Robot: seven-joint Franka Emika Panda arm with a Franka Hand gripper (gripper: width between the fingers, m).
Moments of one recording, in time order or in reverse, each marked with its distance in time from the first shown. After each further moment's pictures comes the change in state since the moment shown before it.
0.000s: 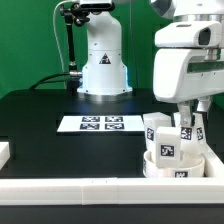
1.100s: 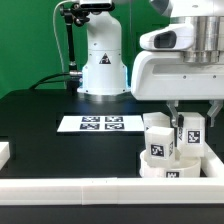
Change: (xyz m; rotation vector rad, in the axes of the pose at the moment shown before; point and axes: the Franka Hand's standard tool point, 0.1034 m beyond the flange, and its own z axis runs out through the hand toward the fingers) arm 0.002 0.010 0.002 0.038 -0.050 0.964
